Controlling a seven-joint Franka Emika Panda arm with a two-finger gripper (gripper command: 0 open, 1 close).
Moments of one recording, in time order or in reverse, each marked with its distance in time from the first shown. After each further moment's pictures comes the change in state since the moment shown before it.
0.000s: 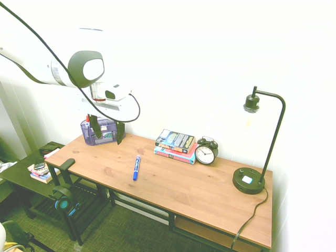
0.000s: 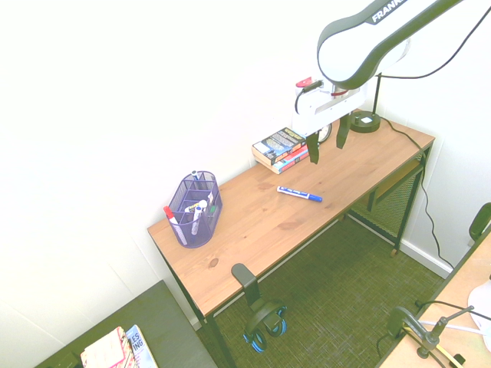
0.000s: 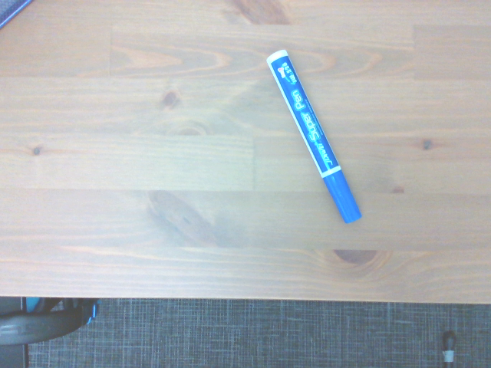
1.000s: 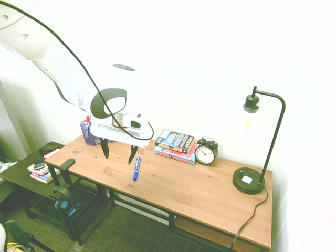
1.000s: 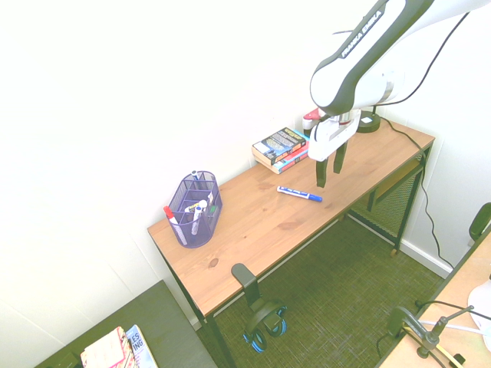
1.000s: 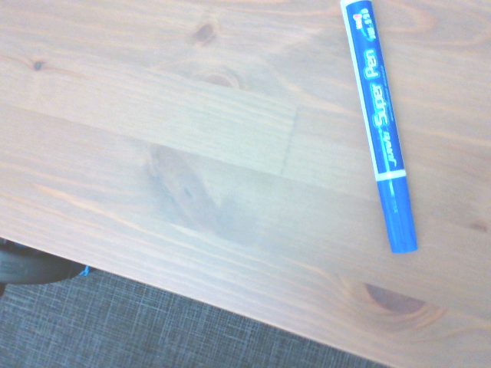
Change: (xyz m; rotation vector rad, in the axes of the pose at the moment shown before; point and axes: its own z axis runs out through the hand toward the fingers) arm 0.046 0.016 0.105 0.076 -0.115 -0.297
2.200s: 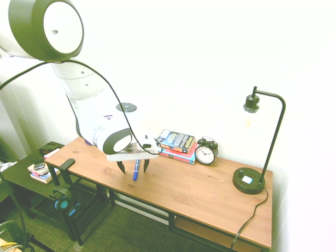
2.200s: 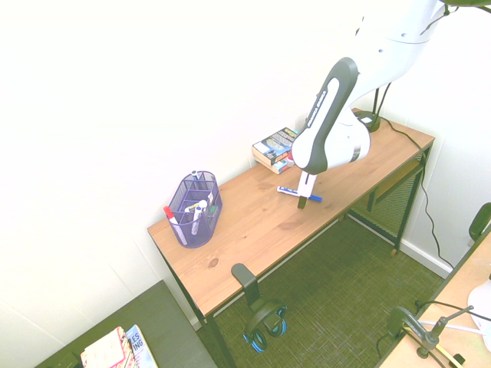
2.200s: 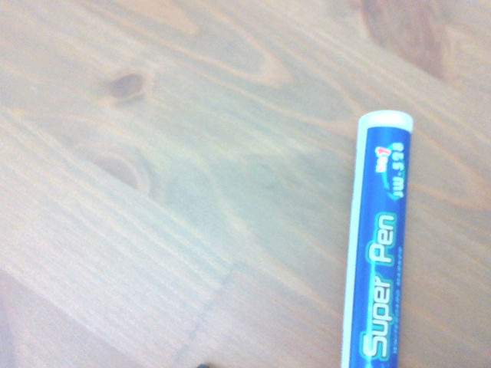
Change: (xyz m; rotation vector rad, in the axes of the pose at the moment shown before) arm 0.055 -0.023 0.118 0.028 0.202 -0.263
